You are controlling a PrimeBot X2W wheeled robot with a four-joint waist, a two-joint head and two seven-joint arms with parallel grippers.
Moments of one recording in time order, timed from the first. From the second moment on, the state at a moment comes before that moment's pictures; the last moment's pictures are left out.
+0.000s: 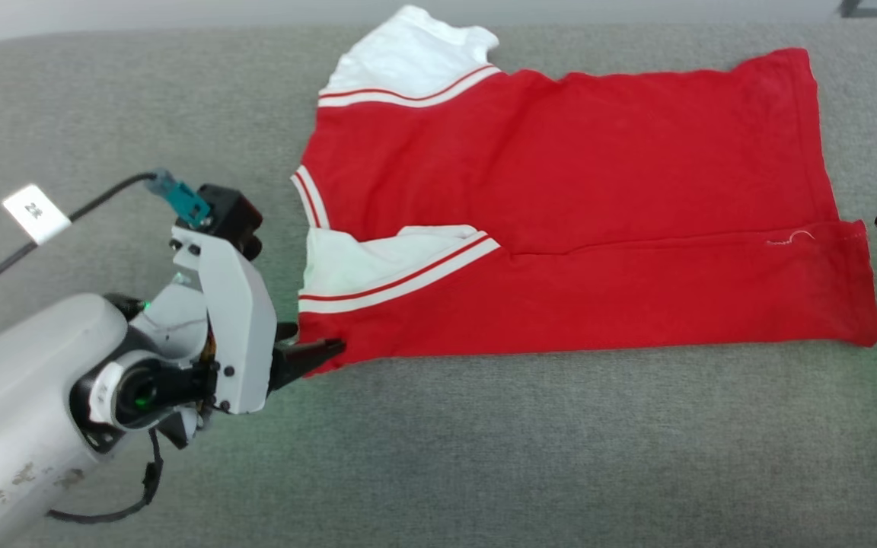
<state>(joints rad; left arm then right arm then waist) -1.01 0.88 -1.17 0.02 -1.51 0.12 0.59 -0.33 -0.50 -0.05 0.07 0.83 0.13 0.35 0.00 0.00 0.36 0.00</state>
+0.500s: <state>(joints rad) -0.94 0.85 -1.15 0.17 -1.59 0.05 0.58 -0.34 -0.53 -0.03 0.06 0.84 0.13 0.37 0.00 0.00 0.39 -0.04</state>
